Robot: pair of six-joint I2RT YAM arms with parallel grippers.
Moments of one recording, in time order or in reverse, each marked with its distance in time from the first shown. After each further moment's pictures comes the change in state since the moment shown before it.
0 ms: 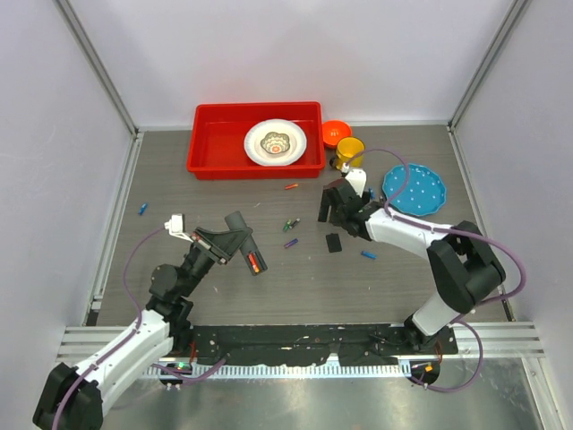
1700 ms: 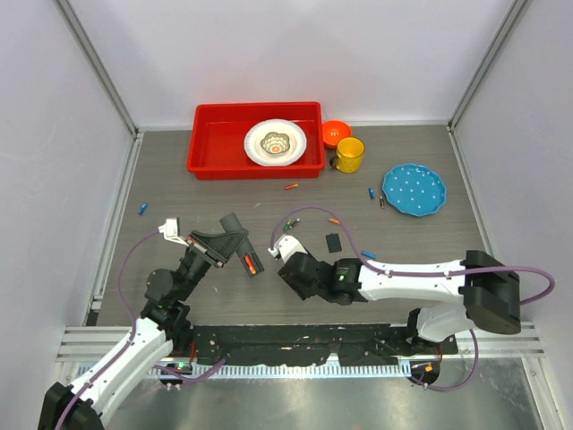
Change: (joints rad) left arm 0.000 -0.152 0.000 -0.158 -0.028 0.036; right arm 0.660 -0.151 -0.100 -0.171 -0.050 -0.248
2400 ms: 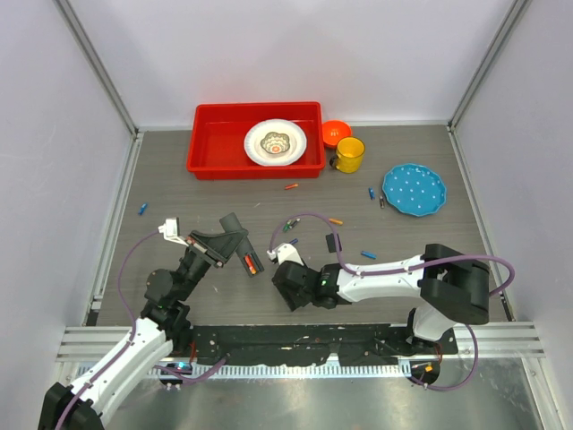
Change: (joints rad) left arm 0.000 -0.002 0.000 0.002 0.000 0.000; right arm 0.009 0.158 -0.013 0.101 -0.082 0.190
